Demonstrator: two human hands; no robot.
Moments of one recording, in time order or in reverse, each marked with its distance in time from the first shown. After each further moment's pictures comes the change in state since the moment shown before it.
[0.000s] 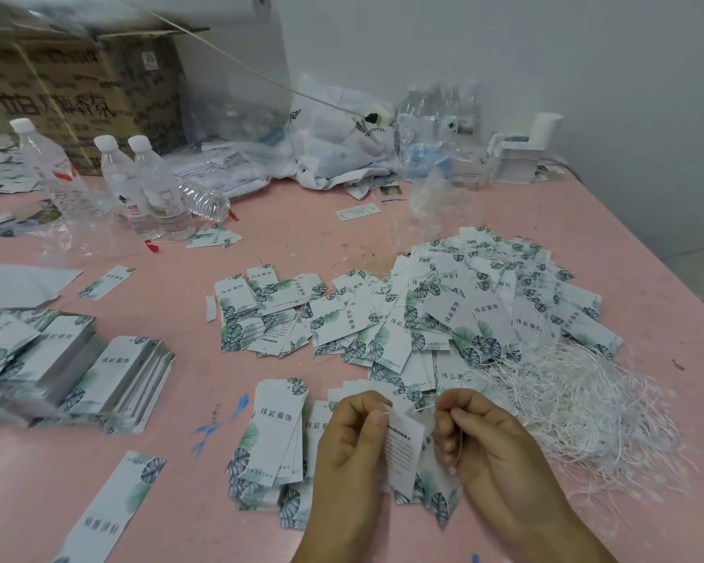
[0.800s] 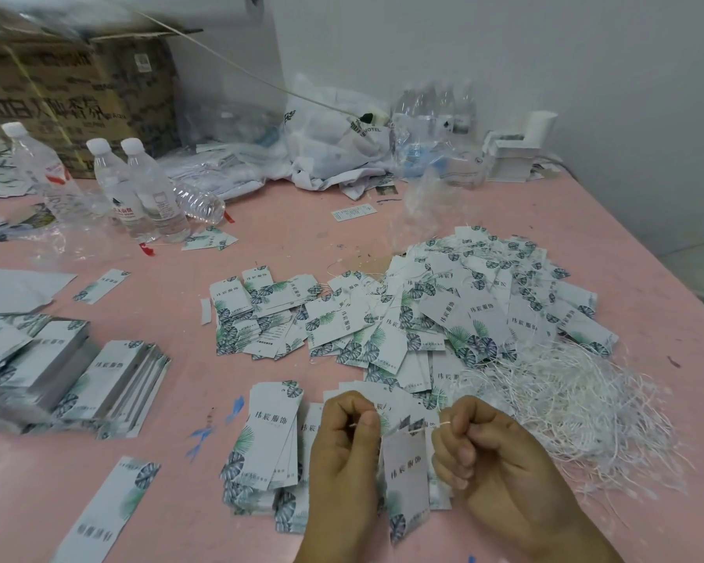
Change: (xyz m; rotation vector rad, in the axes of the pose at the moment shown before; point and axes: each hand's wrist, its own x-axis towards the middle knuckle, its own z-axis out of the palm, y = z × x) left_hand -0.005 0.008 0.003 0.306 0.089 0.174; right_hand -0.007 -0.013 0.001 0.283 -0.360 0.060
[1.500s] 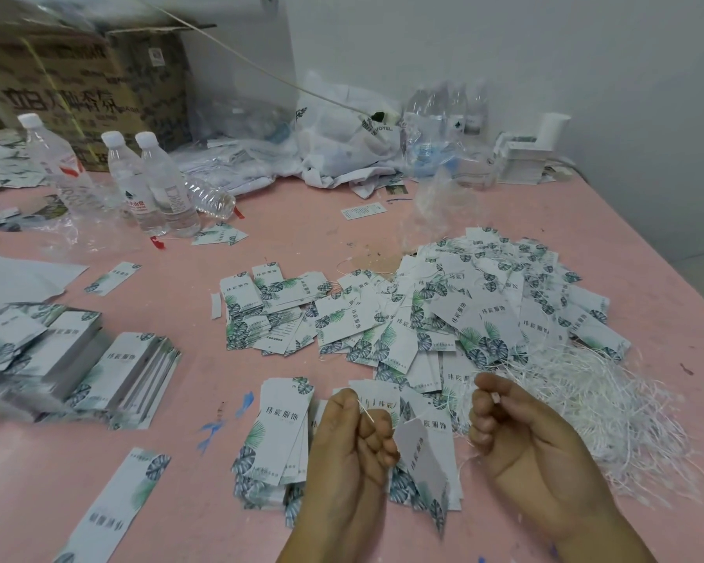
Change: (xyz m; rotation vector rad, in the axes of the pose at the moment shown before) left_hand 0.009 0.013 -0.001 -0.583 0.077 -0.437; right_hand 0.001 -0.017 -0.013 -0.067 0.324 -0.114
